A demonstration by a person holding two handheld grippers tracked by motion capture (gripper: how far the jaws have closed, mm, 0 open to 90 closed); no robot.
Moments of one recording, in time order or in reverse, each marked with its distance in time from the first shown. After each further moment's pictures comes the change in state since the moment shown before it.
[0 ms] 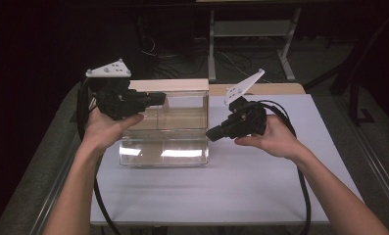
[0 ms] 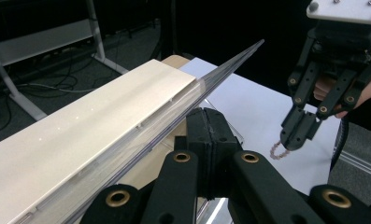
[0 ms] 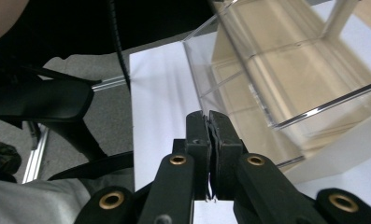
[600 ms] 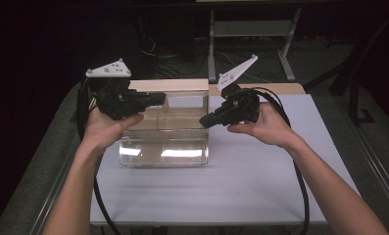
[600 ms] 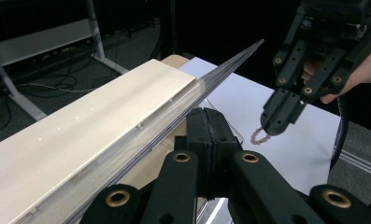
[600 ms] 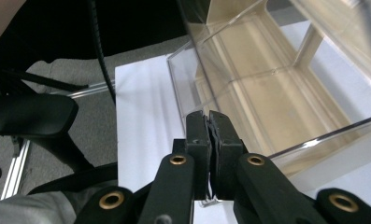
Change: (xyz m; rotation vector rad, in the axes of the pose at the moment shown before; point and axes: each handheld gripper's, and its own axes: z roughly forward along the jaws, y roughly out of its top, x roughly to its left) left arm 0.000 0.000 0.000 0.003 -0.002 0.002; right arm -0.008 0.028 -0.001 -0.014 -0.045 -0.004
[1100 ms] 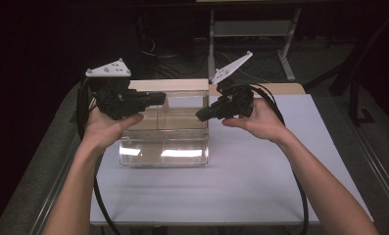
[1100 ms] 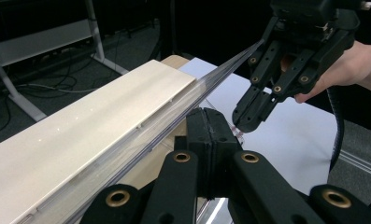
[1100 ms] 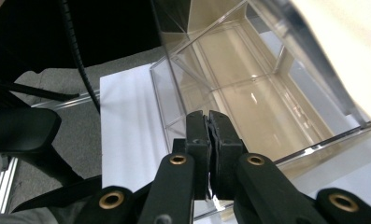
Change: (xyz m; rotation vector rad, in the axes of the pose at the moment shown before) left arm 0.000 0.000 0.000 0.000 0.000 -0.004; right arm -0.016 0.005 0.012 -0.021 -0.018 0.044
